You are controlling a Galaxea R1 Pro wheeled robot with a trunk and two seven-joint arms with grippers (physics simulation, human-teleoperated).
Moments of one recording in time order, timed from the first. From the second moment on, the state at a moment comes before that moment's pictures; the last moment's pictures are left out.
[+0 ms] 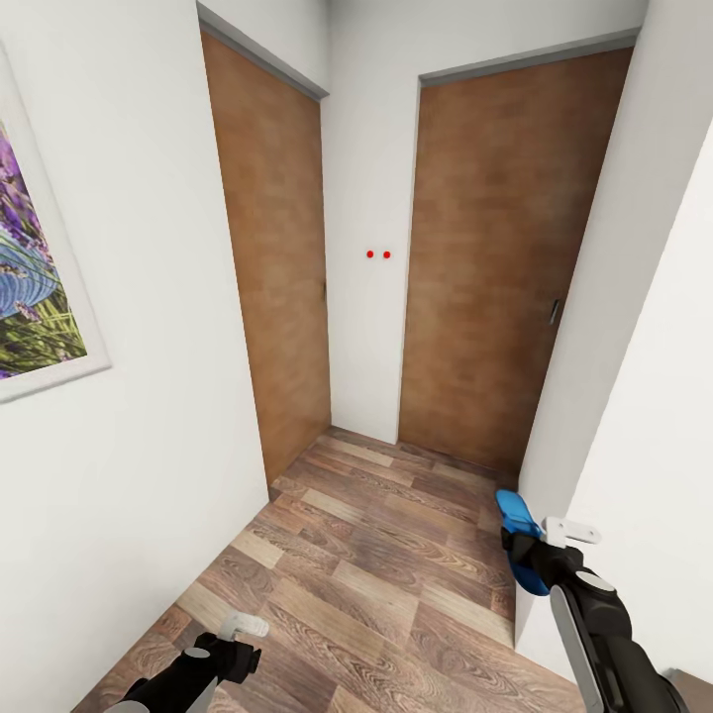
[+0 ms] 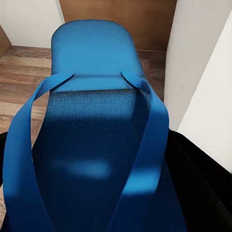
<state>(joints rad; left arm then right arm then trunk) -0.55 0.03 -0.21 -0.19 0.00 0.08 -0.01 -0.25 -0.01 -0.18 -1.41 -0.09 0.58 -0.13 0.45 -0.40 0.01</state>
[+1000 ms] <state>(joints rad) -0.55 0.03 -0.21 -0.19 0.00 0.08 -0.01 -0.25 -0.01 -0.18 -1.41 -0.09 0.58 -0.13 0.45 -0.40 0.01</state>
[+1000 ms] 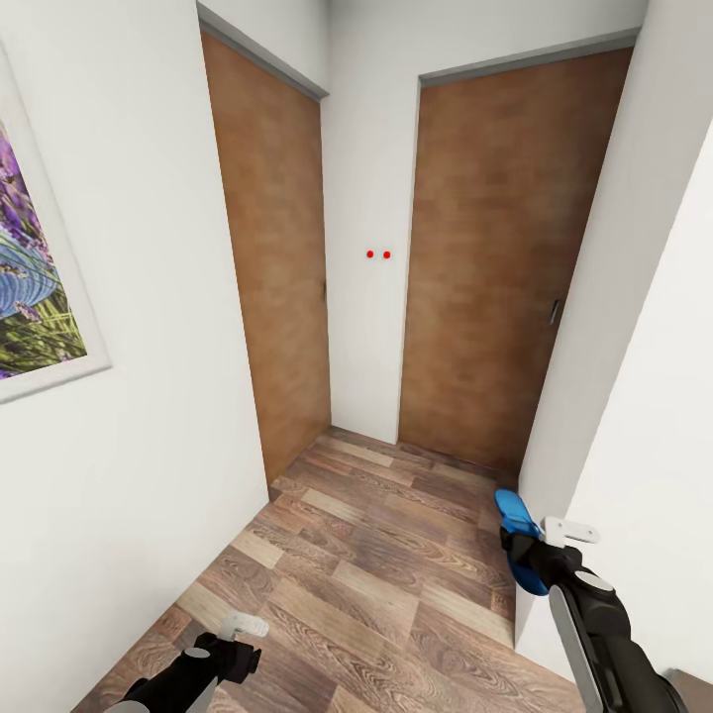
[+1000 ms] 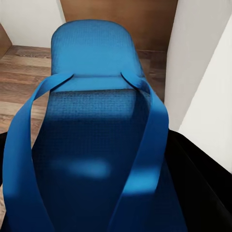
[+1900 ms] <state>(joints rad) -0.55 0.03 -0.21 -0.19 0.00 0.08 -0.01 -0.25 -0.01 -0.14 -1.40 -0.09 0.58 -0.13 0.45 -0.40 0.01</state>
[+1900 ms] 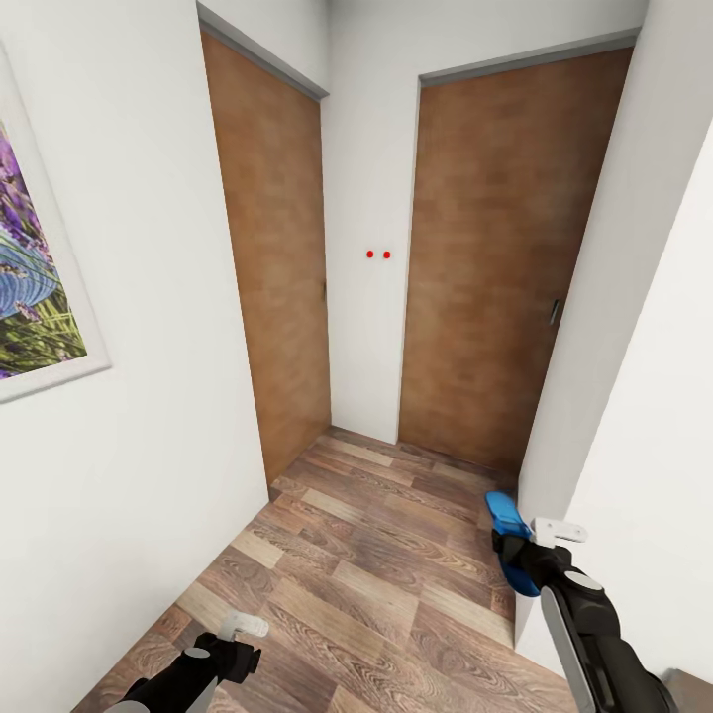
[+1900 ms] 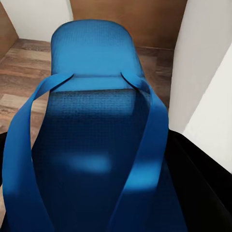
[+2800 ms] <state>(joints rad) -0.55 0.03 -0.21 -0.19 0.00 0.08 -0.01 -0.25 -0.01 -0.14 -1.40 -0.09 0.58 -0.13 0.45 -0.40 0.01</state>
